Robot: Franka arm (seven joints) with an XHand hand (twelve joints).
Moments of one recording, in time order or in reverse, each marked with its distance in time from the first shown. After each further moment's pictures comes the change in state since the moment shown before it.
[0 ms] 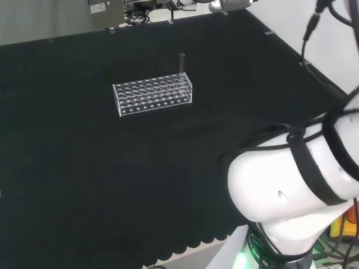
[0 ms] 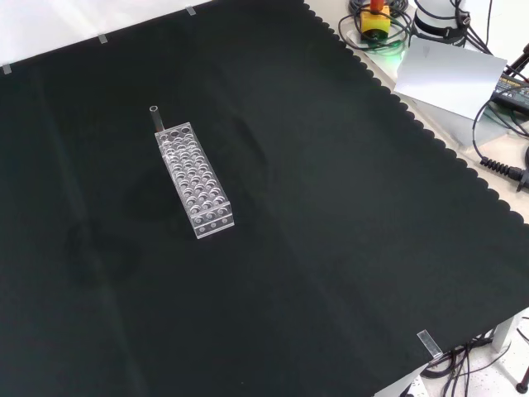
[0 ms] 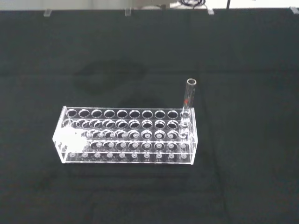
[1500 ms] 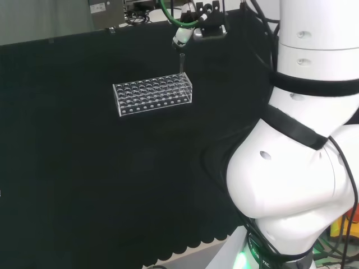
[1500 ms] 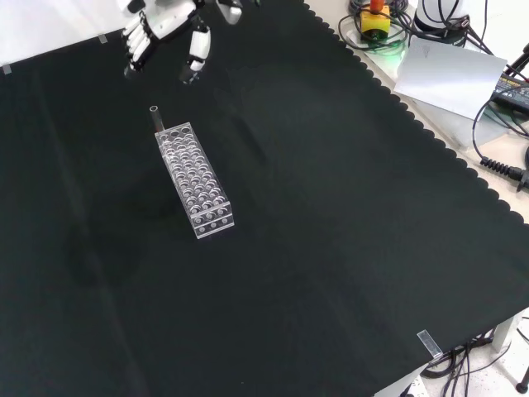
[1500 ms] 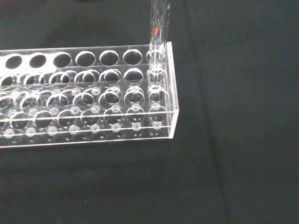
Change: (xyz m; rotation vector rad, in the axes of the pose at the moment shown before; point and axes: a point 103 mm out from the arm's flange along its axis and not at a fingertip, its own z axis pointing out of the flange) arm -0.035 0.193 0.147 0.283 -0.003 0.075
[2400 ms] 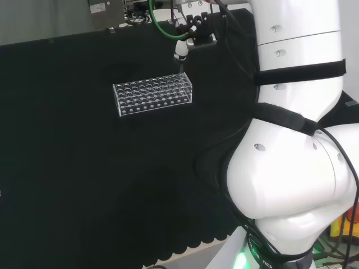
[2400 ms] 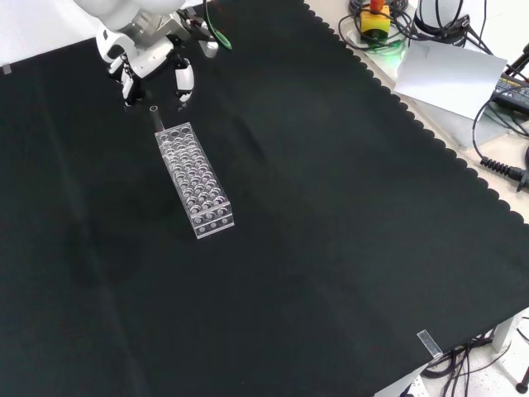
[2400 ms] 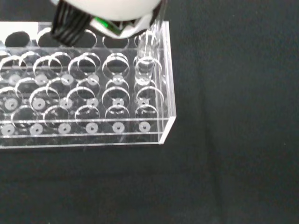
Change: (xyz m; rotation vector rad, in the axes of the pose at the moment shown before) arm 0.006 0.062 0.030 0.085 -0.077 0.016
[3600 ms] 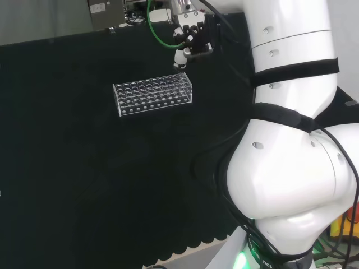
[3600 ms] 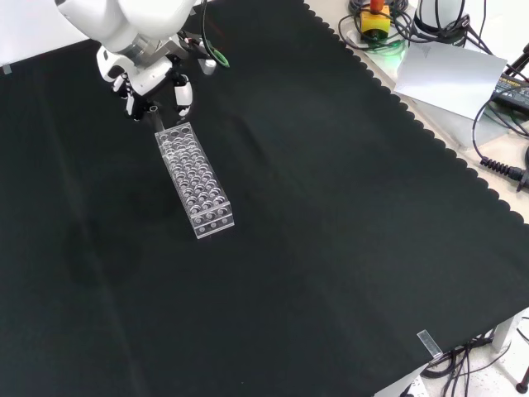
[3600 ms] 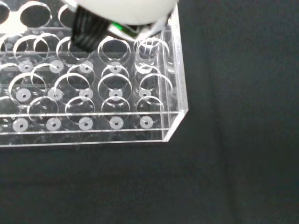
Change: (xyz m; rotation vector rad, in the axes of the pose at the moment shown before) arm 0.008 0.025 0.023 0.007 -0.008 0.019
